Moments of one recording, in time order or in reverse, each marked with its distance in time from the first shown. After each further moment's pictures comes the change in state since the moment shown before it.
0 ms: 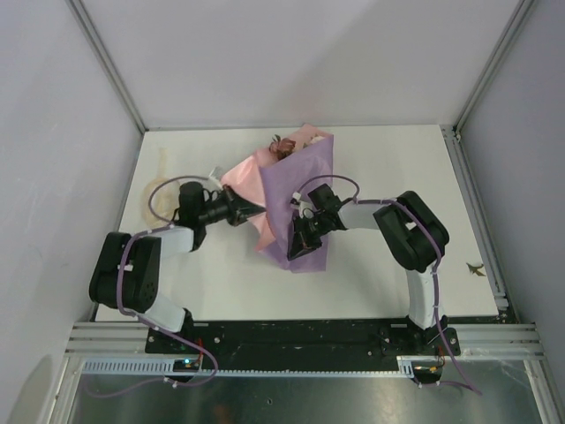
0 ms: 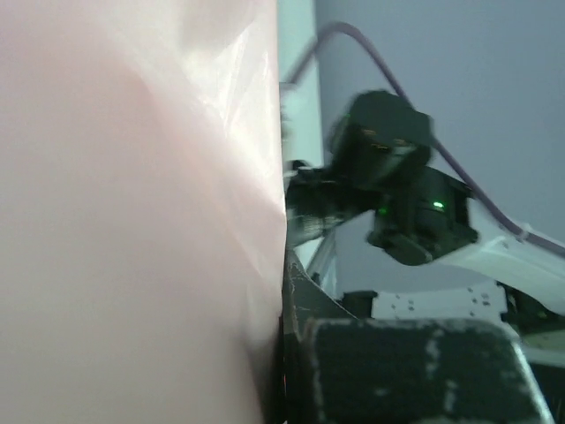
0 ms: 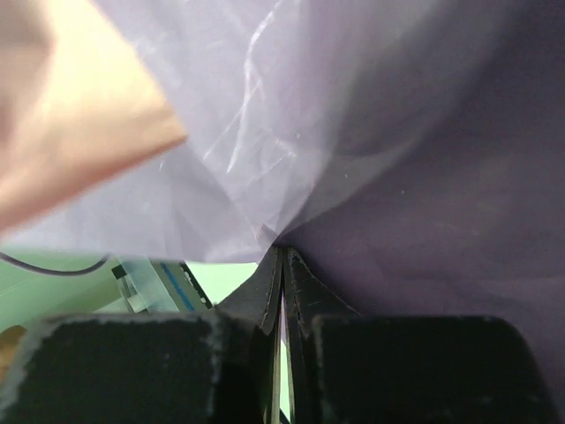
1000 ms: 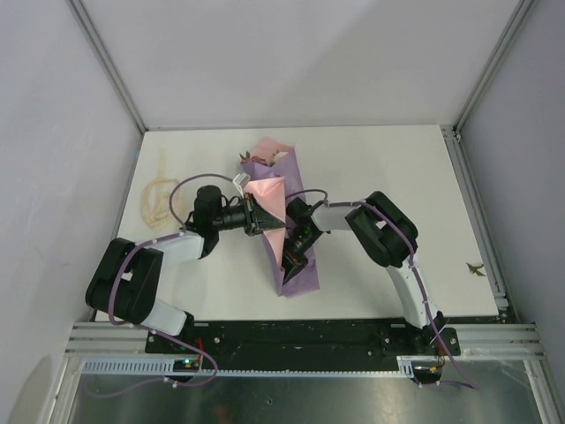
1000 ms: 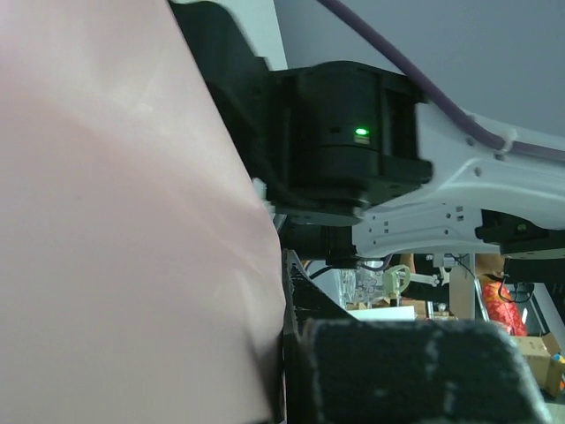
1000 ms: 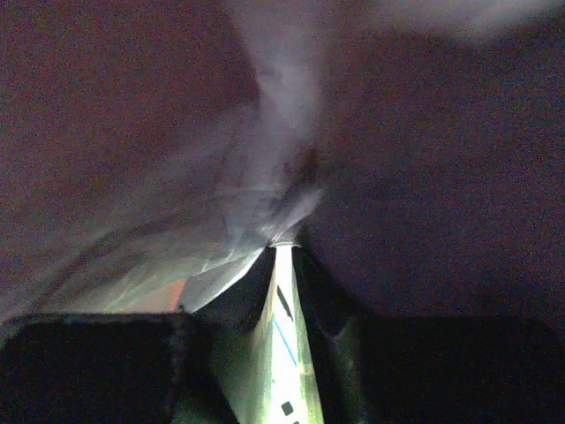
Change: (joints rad) left arm -0.219 -0.069 0.024 0.005 0.081 0.007; right arm 0.132 0.219 0.242 -0.383 -0.302 -0.253
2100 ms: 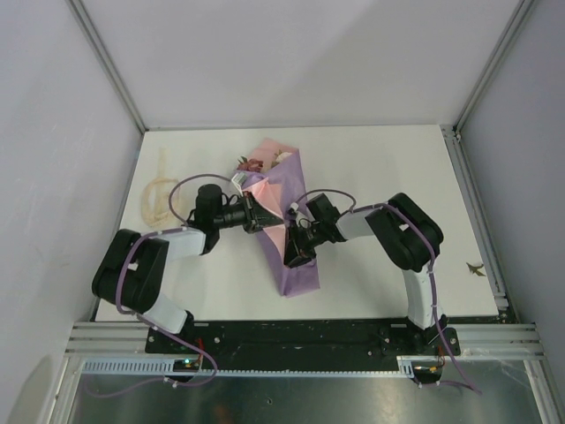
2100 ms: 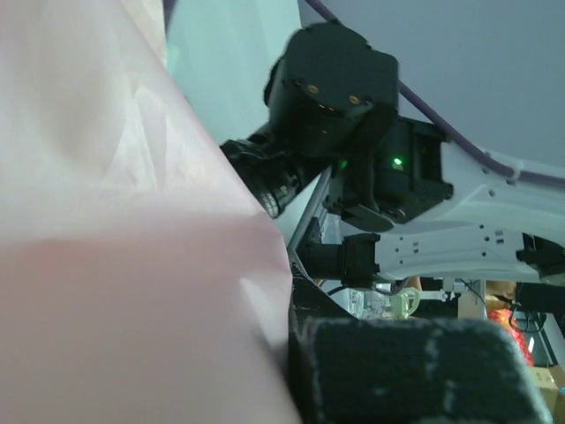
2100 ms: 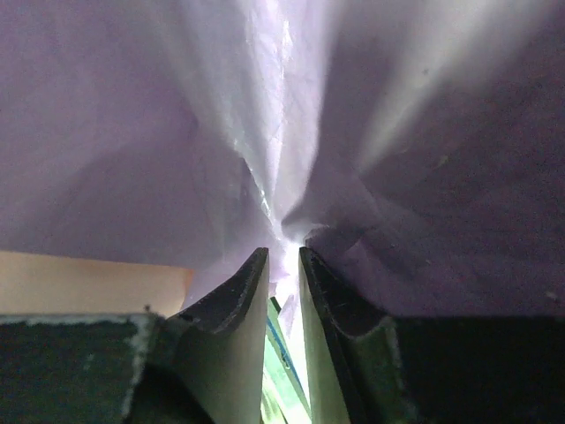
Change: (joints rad) left arm 0.027 0.057 0.003 0.013 -0.031 0.019; right arm -0.096 -0.189 -0.338 0.611 0.122 0.493
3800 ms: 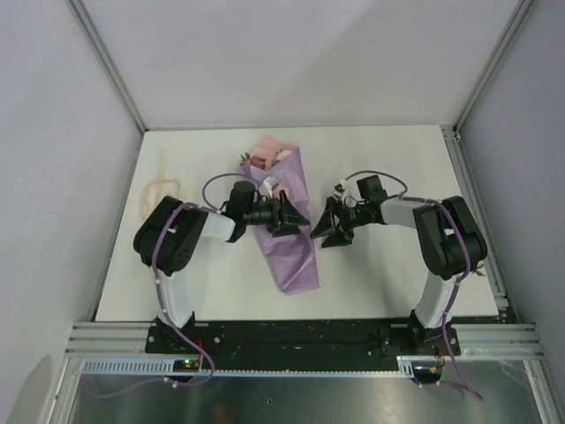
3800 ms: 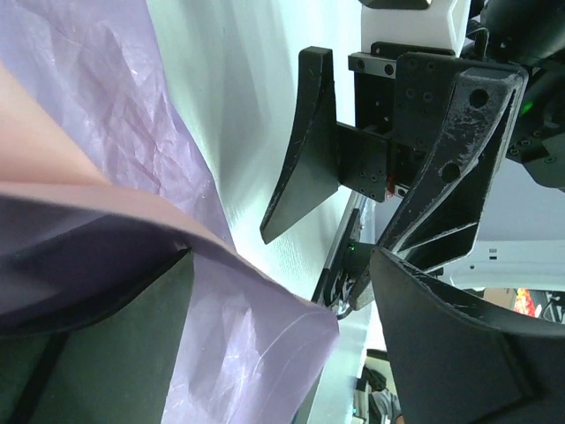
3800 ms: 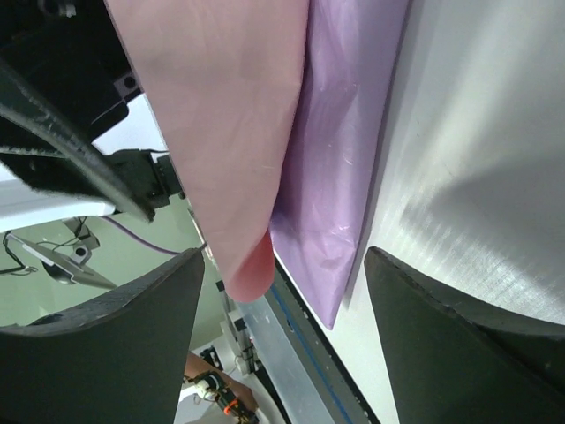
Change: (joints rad) left arm -0.139 0.388 0.229 0.008 -0.054 0.061; right arm -0.333 -0.220 -0.077 -0.220 -0.046 -0.155
